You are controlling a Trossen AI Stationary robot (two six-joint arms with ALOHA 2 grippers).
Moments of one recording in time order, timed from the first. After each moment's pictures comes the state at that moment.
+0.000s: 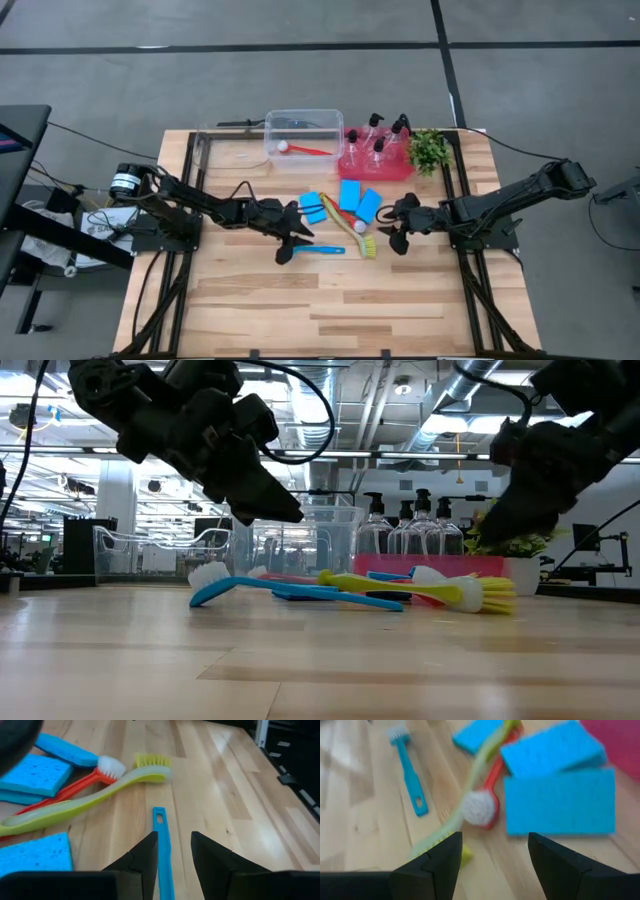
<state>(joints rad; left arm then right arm) -0.09 1.57 0.61 0.47 0.11 -0.11 0.20 0.83 0.29 -0.09 0.36 0.56</state>
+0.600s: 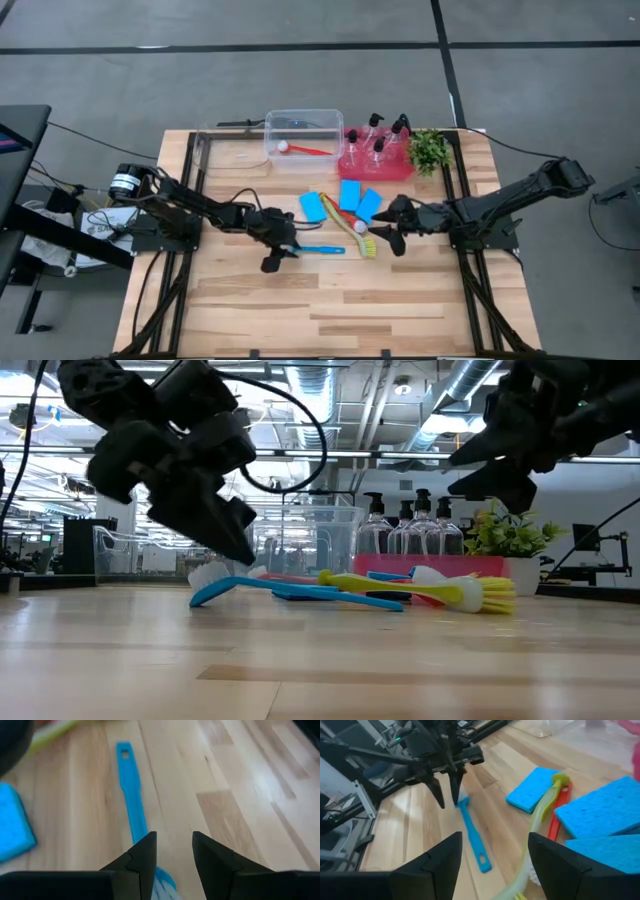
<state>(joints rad) -0.13 1.57 0.59 0.27 0.19 0.05 0.24 0.83 0.29 0.24 0.34 0.60</state>
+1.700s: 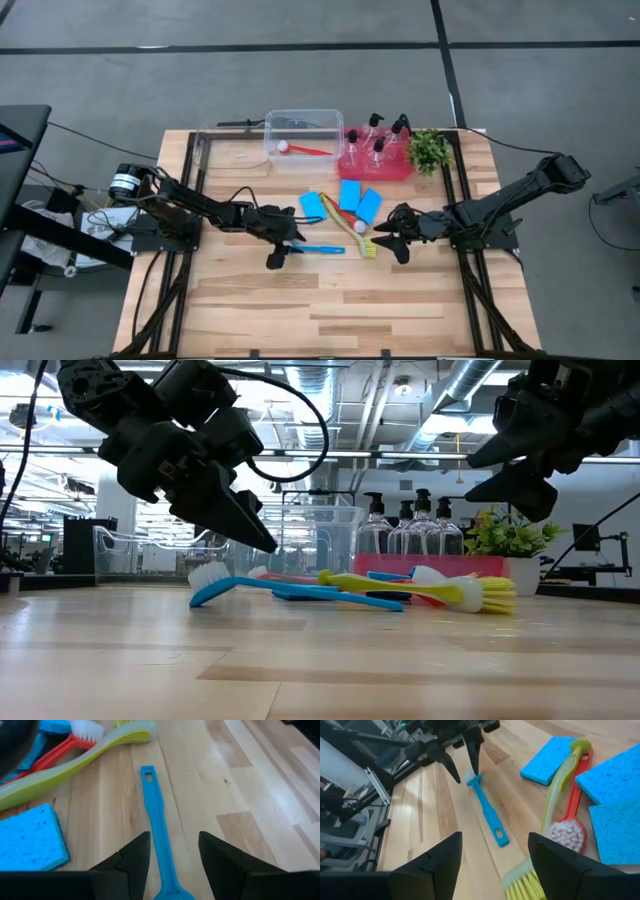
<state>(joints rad) -0.12 1.57 0.57 0.38 0.12 0.04 0.33 0.83 0.29 0.18 0.34 0.72</state>
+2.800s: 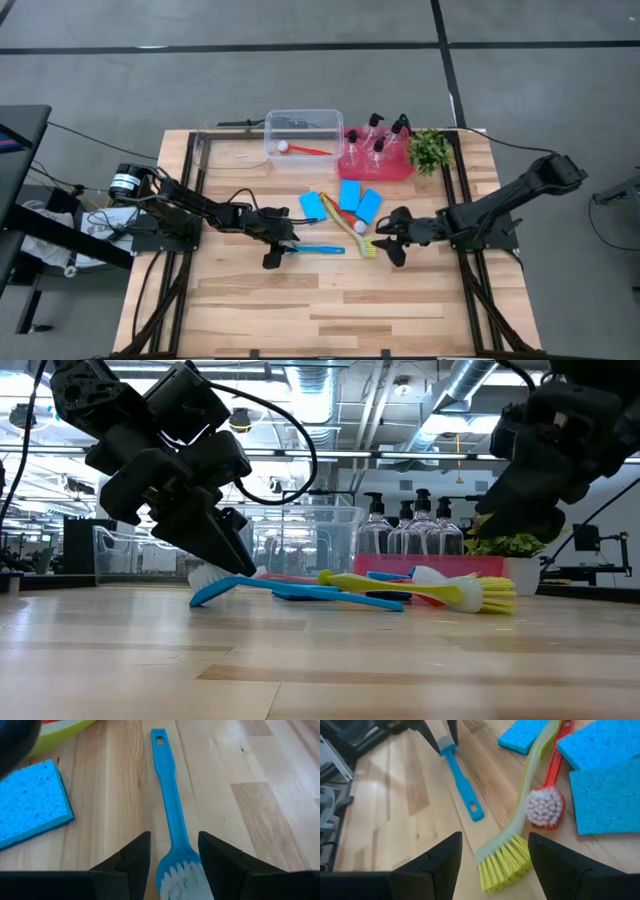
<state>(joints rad) -0.12 1.57 0.53 0.33 0.08 0.02 0.33 0.93 0.29 0.12 0.35 0.75</state>
